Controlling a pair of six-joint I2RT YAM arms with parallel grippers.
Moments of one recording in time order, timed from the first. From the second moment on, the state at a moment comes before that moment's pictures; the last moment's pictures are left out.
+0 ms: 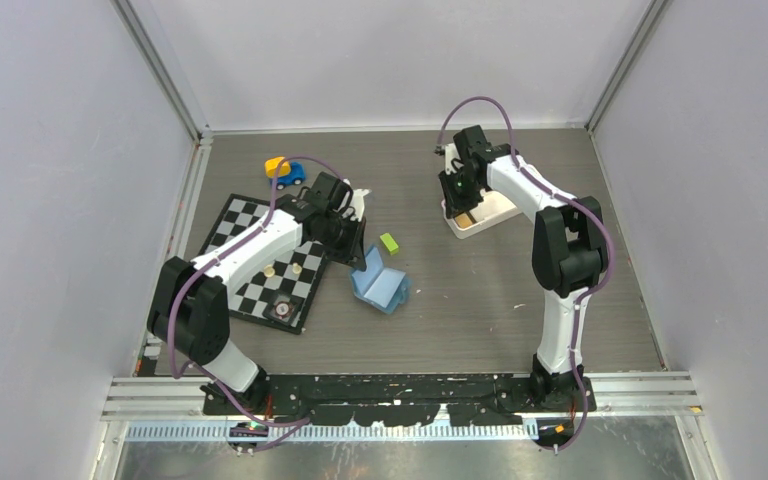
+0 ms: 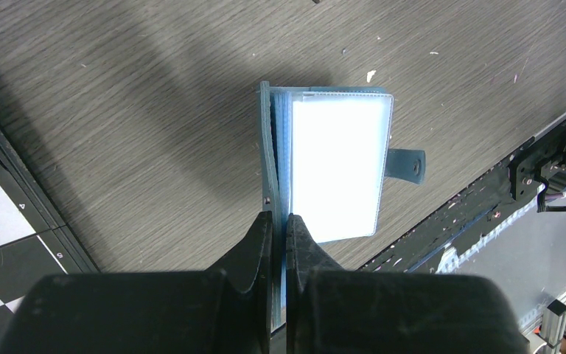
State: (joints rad) left arm -0.53 1.58 1.19 -0.70 0.36 -0.24; right arm 0.32 2.02 1.64 -0.76 -0.18 -0.03
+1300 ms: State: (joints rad) left arm -0.64 2.22 1.77 -0.31 0.23 -0.74; right arm 0.08 1.86 1.52 -0.57 0.13 0.28
